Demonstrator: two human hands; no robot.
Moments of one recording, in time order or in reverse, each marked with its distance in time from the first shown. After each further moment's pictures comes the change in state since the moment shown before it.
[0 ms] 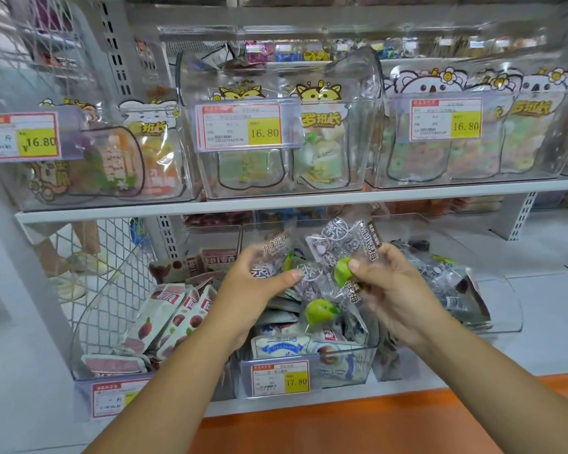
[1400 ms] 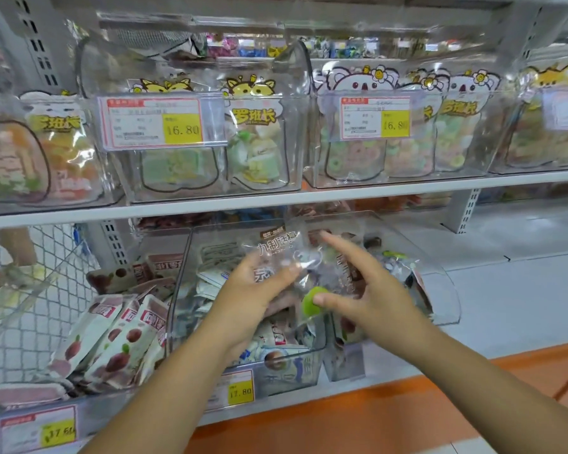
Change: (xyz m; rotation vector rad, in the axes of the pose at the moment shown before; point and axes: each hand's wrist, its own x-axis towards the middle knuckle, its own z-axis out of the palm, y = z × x) left_hand 0.000 0.006 0.066 -0.236 -0.198 -0.062; right_hand -0.031 -0.031 -0.034 -1.093 -0.118 -0.428
